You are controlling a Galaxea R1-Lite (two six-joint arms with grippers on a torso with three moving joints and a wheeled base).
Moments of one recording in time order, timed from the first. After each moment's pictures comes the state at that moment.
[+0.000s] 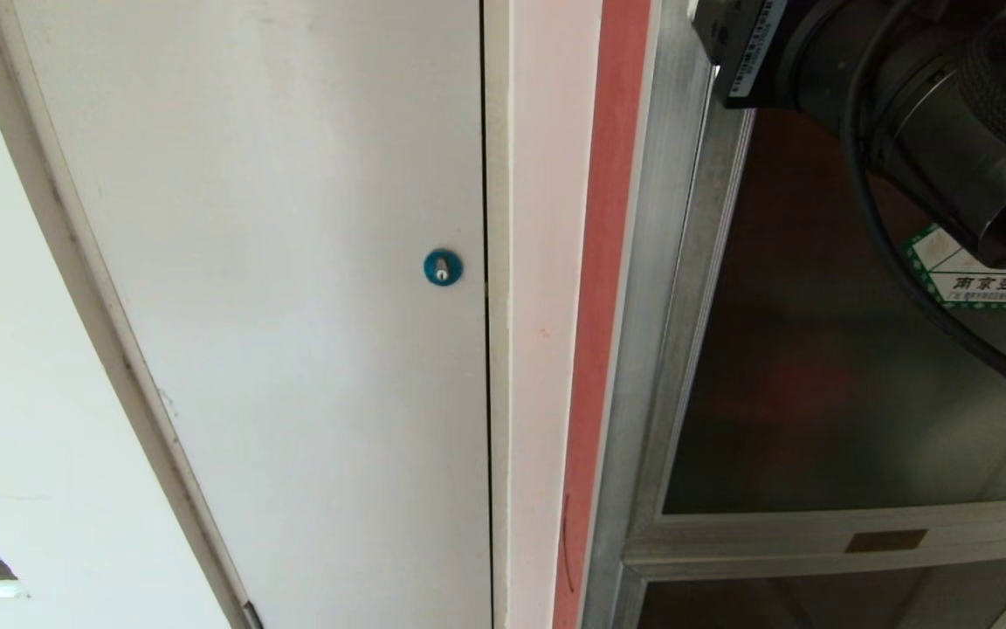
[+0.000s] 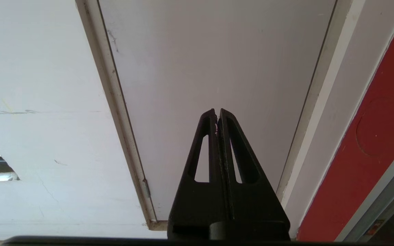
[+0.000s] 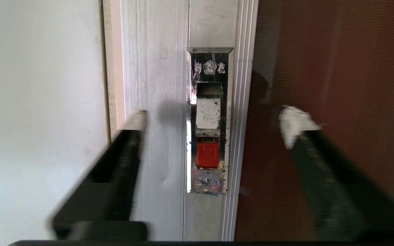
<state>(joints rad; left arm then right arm) 0.01 0.00 0.00 0.00 -0.01 0.00 0.73 1.61 -1.34 -0.76 -0.61 -0.31</state>
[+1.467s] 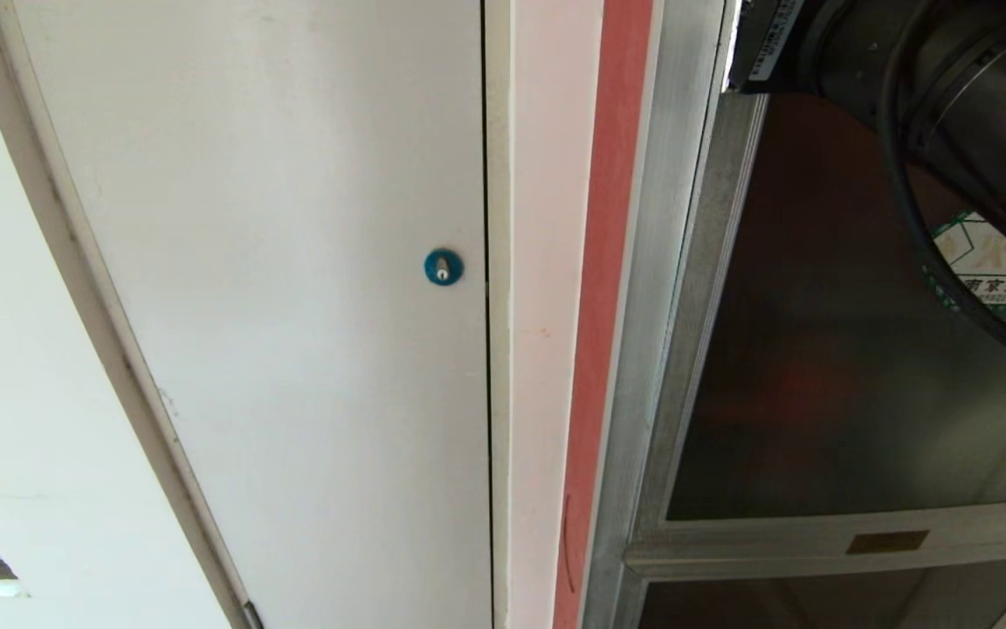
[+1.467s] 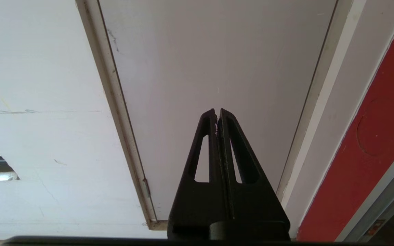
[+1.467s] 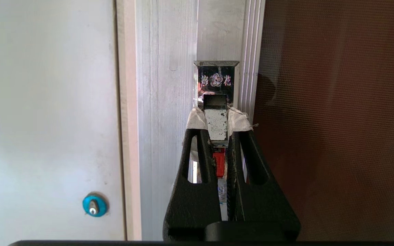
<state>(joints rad) 0.01 0.00 0.00 0.00 -0.01 0.00 0.75 1.56 -1.33 -0.75 -0.59 -0.30</state>
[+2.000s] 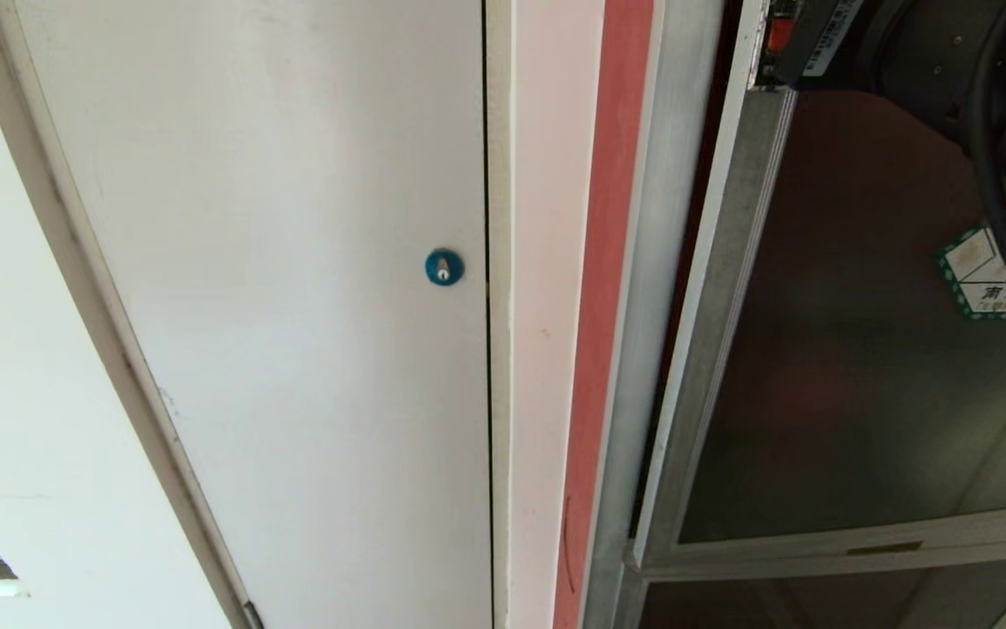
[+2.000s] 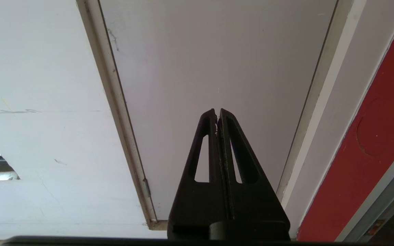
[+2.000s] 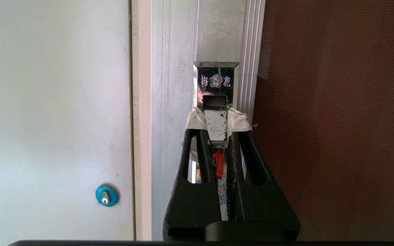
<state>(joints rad) 0.01 0.00 0.00 0.00 -0.01 0.00 0.76 1.48 -1.26 -0.74 -0.59 -0.31</state>
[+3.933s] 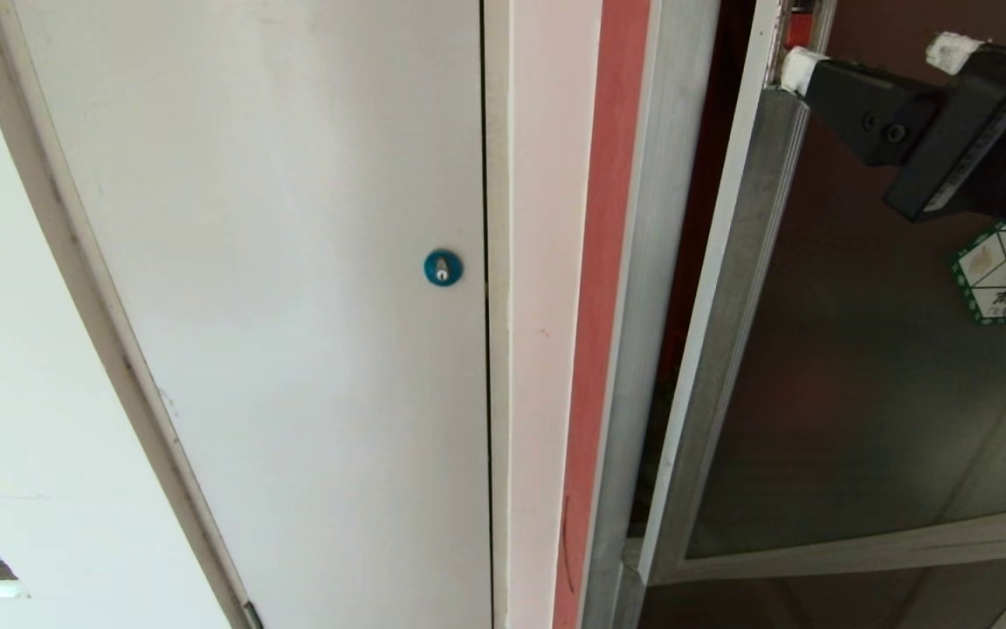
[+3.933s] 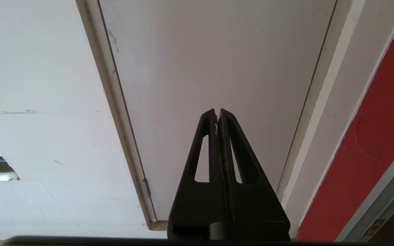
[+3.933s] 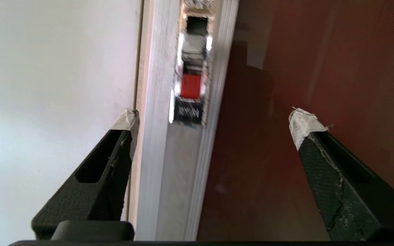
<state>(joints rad) 0.01 0.00 0.00 0.00 -0.01 0.00 0.79 1.29 -0.96 -0.75 -0.53 -0.33</state>
